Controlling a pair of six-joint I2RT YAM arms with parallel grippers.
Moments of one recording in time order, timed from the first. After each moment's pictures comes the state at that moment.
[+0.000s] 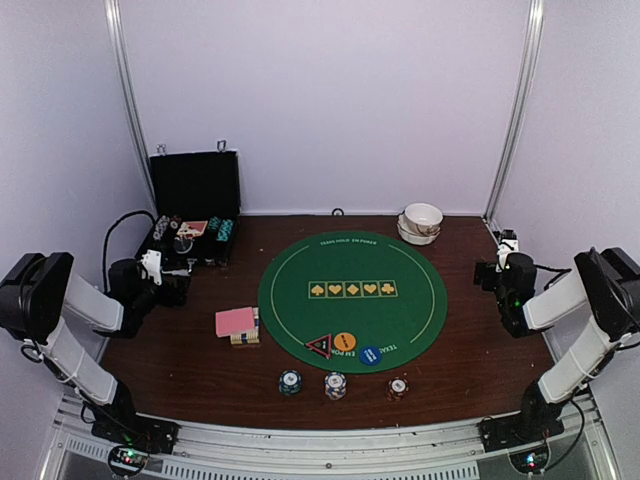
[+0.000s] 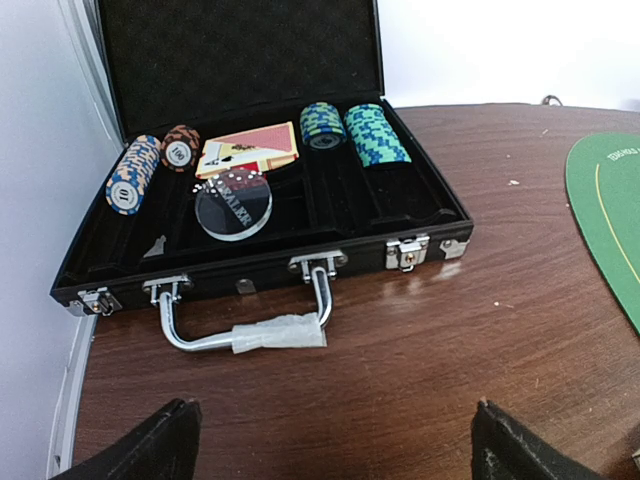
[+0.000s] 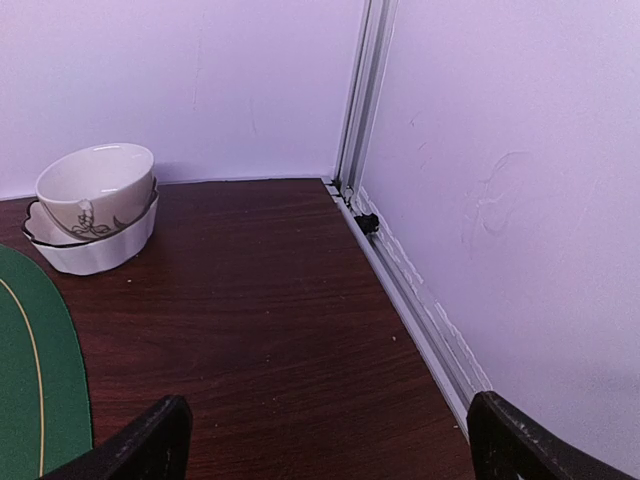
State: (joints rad) left arm 0.03 1.56 0.36 0.84 0.17 0.12; right arm 0.08 1.56 0.37 0.97 0.41 -0.02
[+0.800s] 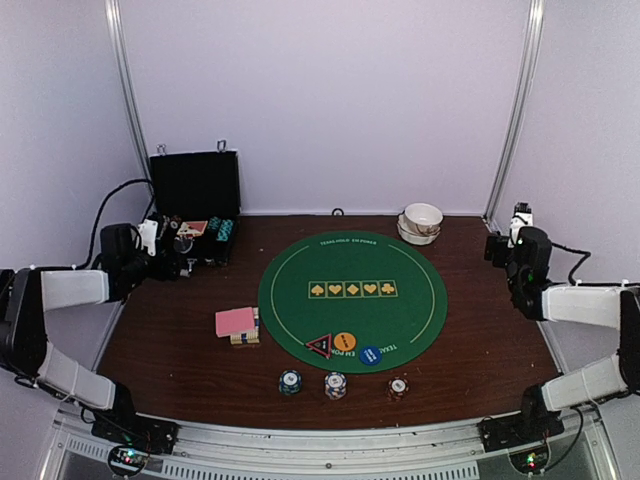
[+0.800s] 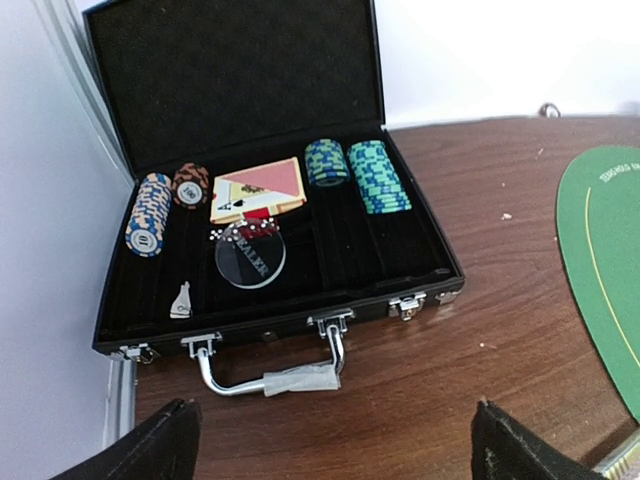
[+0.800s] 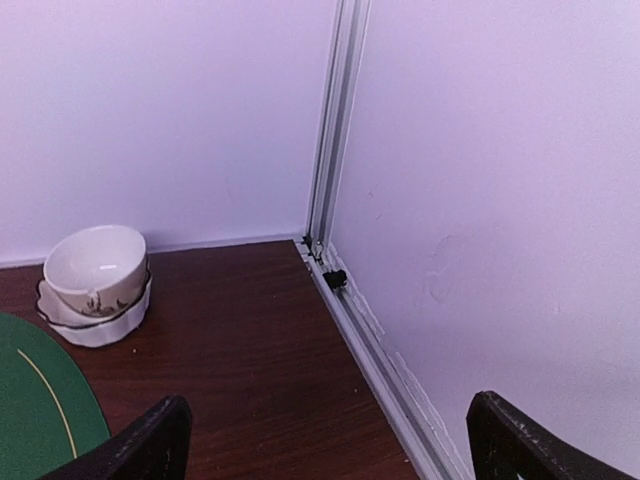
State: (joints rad) left arm 0.03 1.36 0.57 0.36 0.17 0.17; right arm 0.12 1.29 0.46 0.67 0.50 -0.03
